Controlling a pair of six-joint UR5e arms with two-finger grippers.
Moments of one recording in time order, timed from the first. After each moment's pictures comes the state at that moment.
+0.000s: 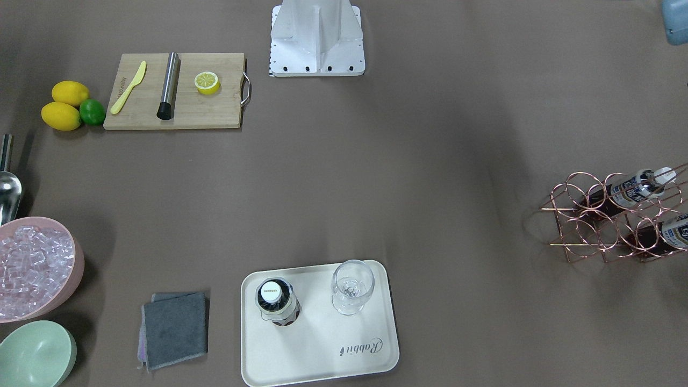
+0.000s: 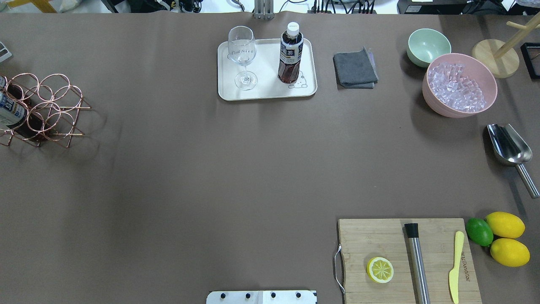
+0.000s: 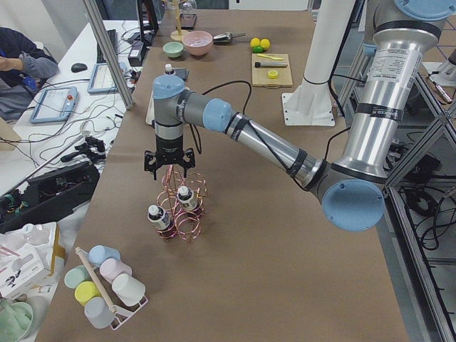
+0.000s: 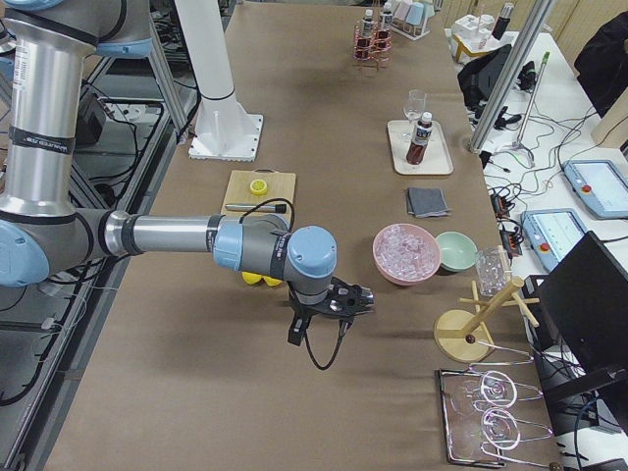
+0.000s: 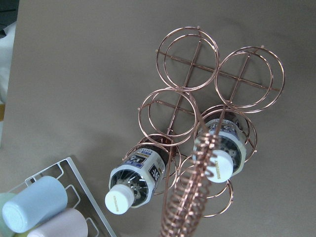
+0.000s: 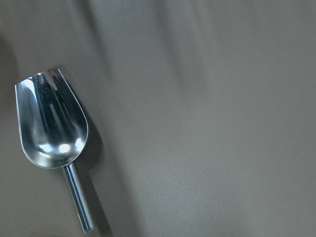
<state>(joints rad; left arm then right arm) -1.42 -1.80 -1.86 -1.32 -2.10 0.99 1.64 -1.78 1.83 -1.75 2.35 0.15</state>
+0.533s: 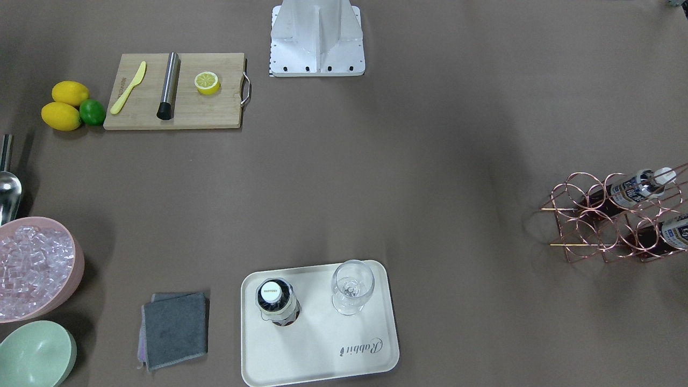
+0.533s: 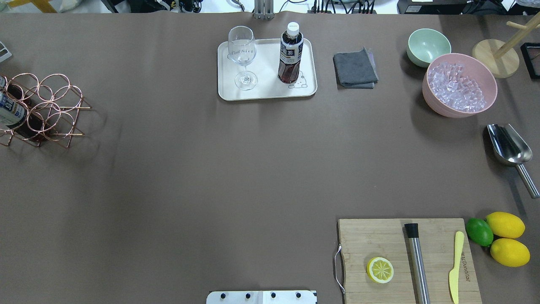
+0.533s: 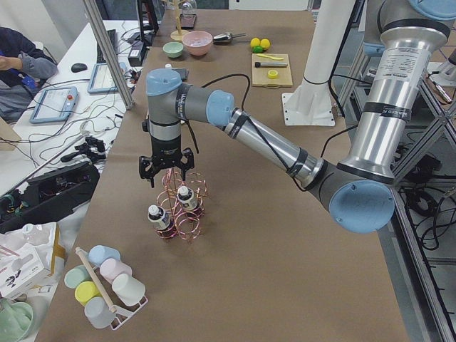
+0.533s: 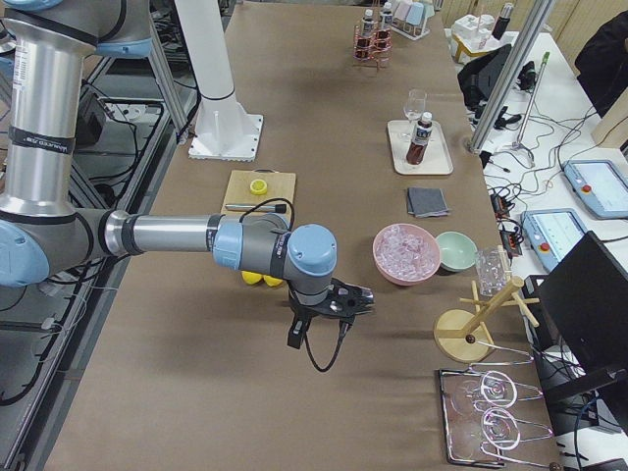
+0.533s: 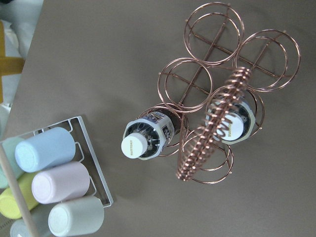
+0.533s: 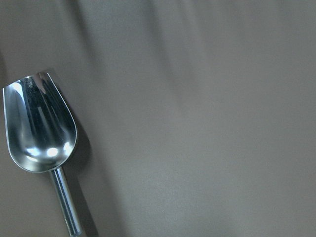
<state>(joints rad) -1.54 -1.82 -1.88 -1.18 -2.11 0.89 1.64 -1.78 1.85 -1.75 2.30 0.15</state>
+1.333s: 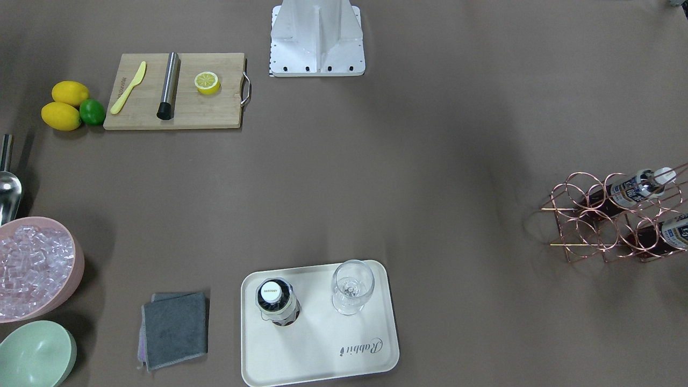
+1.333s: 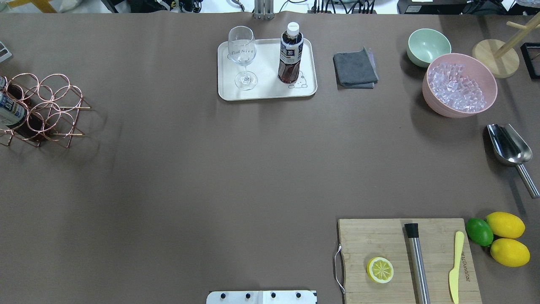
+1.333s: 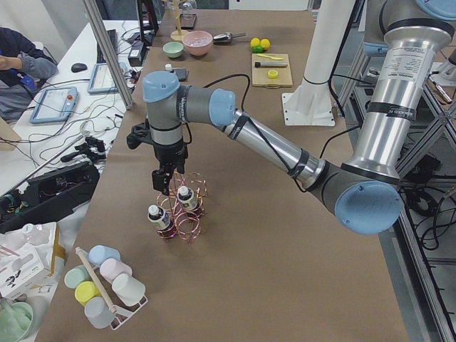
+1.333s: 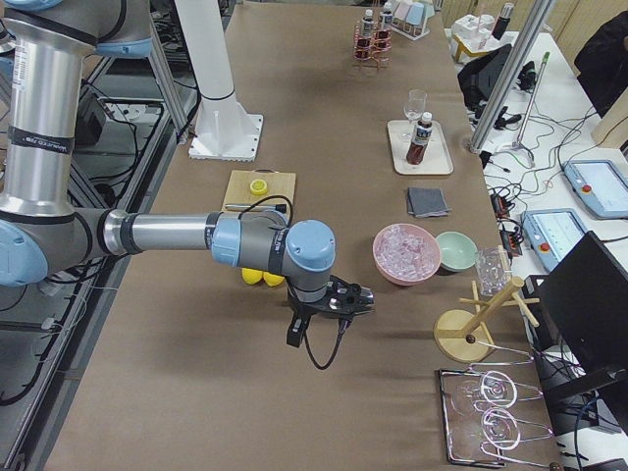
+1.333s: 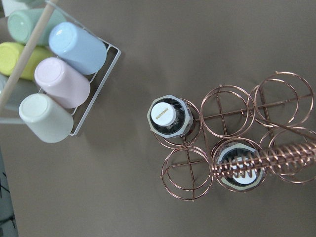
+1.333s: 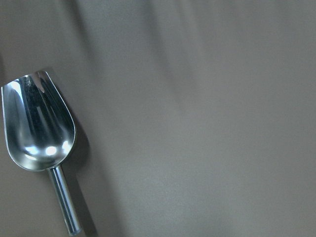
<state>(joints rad) -1.58 -1.81 -1.87 -1.11 -2.20 0.06 1.64 -1.79 1.85 -1.75 2.30 0.15</state>
